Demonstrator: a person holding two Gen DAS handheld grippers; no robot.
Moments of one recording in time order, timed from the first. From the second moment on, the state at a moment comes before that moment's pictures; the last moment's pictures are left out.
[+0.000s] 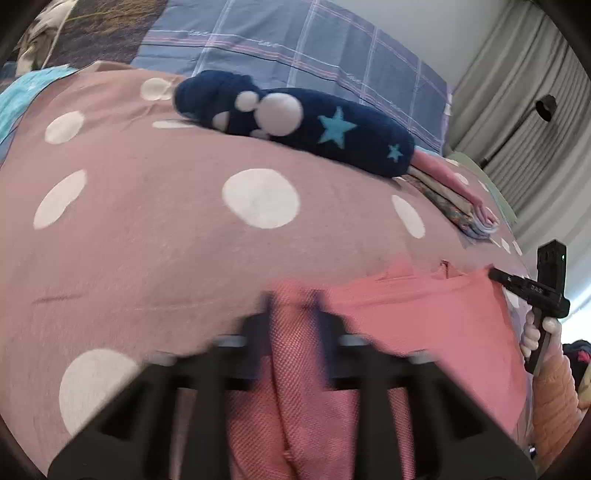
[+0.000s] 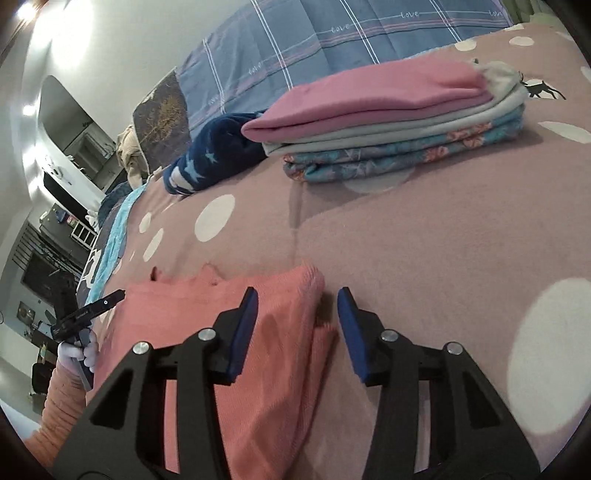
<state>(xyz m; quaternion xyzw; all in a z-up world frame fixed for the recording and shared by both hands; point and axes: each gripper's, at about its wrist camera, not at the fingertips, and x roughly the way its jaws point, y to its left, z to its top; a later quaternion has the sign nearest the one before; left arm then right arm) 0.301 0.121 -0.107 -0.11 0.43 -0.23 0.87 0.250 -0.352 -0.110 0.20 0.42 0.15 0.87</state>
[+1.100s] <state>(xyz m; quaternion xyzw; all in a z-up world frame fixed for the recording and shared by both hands) 0.121 0.157 -0.066 -0.07 0.37 -0.20 0.90 0.104 -0.372 -0.096 0.21 0.39 0.11 0.89</state>
